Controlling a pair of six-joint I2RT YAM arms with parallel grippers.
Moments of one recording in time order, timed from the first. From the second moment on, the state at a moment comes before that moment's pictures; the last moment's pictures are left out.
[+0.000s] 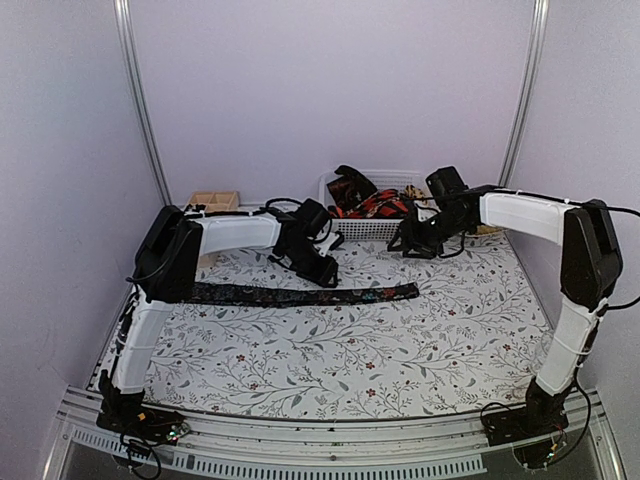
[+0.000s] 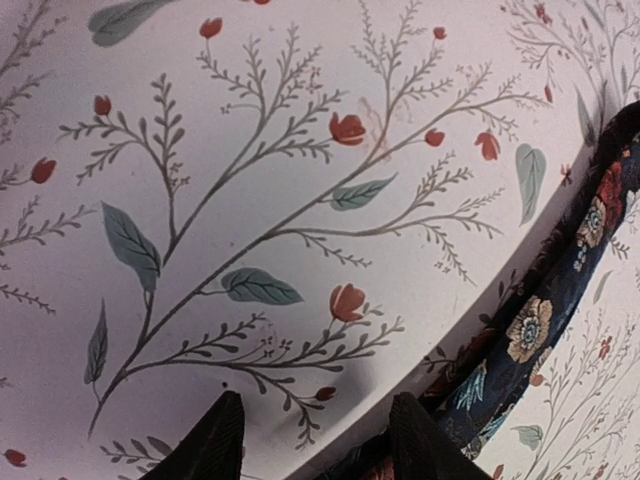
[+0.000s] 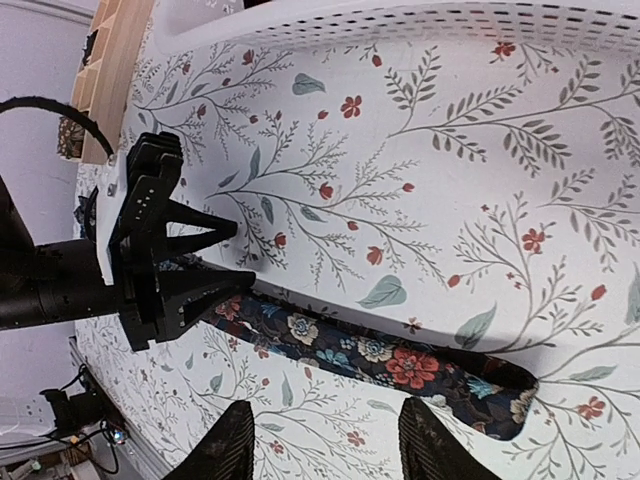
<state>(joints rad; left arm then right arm) -0.72 2.38 1.90 -0.63 0.17 -0.13 0.42 1.86 1.43 -0.54 -0.44 0.48</state>
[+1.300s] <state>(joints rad) -0.86 2.40 1.85 -0.48 0.48 -0.19 0.34 1.49 0.87 -0.61 -0.36 0.48</state>
